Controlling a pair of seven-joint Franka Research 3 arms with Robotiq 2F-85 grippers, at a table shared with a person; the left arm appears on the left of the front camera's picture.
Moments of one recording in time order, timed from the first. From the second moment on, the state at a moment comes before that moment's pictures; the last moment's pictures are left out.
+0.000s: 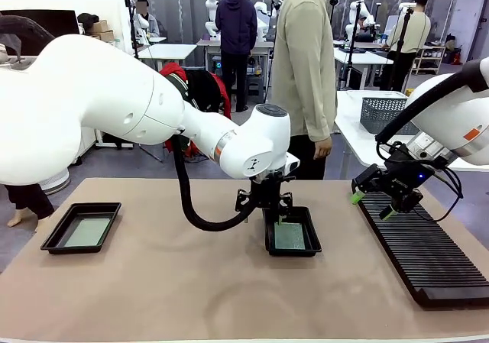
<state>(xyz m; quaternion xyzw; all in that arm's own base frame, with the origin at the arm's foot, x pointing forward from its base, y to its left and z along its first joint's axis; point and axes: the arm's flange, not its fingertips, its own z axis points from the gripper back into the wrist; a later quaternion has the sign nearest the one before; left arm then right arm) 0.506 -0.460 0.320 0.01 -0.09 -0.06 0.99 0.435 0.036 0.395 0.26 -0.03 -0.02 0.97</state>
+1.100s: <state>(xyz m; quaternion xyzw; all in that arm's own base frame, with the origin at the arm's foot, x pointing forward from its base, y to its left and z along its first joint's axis) 0.506 -0.461 0.317 0.00 -0.09 -0.06 0.99 0.435 0.036 0.395 0.26 -0.03 -0.02 0.97</state>
